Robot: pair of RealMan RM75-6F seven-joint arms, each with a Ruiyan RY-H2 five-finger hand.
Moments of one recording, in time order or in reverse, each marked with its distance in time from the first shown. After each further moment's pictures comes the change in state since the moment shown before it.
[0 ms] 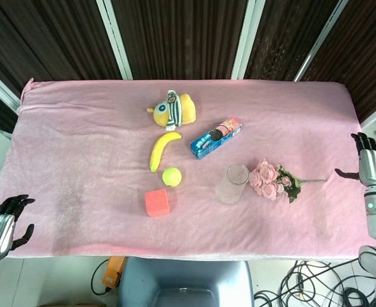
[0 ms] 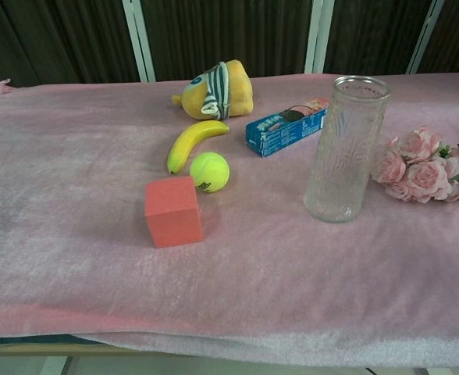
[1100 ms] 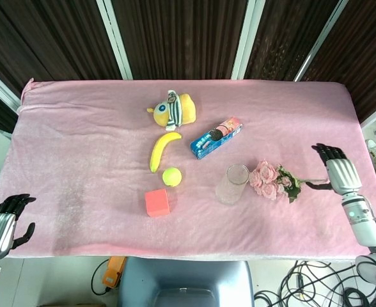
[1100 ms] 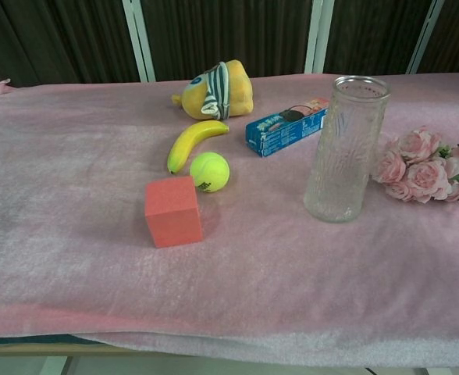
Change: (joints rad) left arm -0.004 -0.010 -0.003 0.018 0.008 0.008 -0.012; right arm -0.009 0.049 -0.140 -0.175 -0.177 0.136 0.138
